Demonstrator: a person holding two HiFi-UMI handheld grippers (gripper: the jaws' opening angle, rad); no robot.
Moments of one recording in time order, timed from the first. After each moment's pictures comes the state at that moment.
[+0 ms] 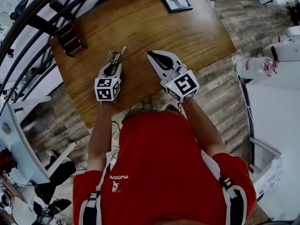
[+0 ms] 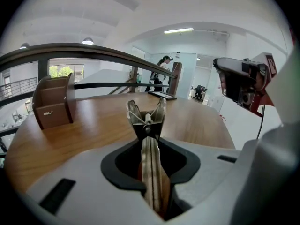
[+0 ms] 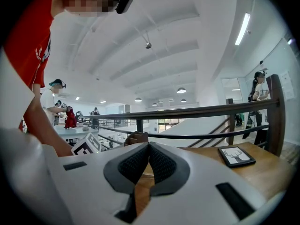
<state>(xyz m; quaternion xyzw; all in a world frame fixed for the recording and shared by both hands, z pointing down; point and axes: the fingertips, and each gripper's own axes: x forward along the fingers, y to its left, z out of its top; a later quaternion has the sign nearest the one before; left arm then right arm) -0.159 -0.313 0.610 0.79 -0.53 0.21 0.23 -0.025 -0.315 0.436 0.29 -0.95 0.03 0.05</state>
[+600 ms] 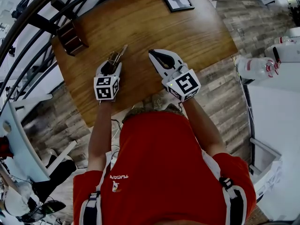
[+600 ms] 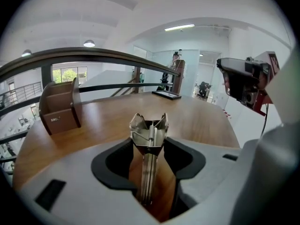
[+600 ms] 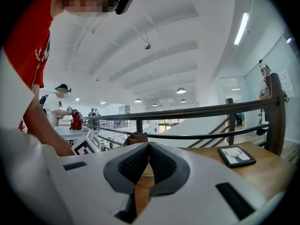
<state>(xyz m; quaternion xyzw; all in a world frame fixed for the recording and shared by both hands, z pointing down) -0.170 -0.316 0.605 0.78 -0.55 0.23 0.22 -0.020 -0.317 0.437 0.29 -0.96 0.03 0.04</state>
